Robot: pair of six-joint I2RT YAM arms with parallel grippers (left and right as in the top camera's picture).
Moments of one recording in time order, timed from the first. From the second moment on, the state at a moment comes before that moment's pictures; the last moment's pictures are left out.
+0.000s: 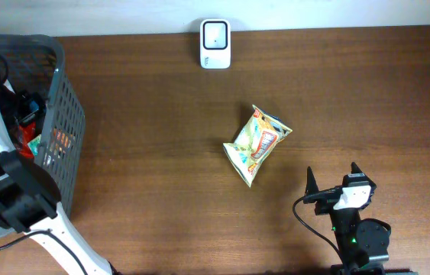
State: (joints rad) left arm 0.48 2.24 2.22 -1.51 -0.03 -0.20; right arm 0.06 0.04 0.01 -0.08 0.00 -0.03
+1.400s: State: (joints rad) left arm 0.48 2.01 2.44 -1.58 0.06 -0.20; right arm 0.06 0.04 0.01 -0.08 0.00 -0.03
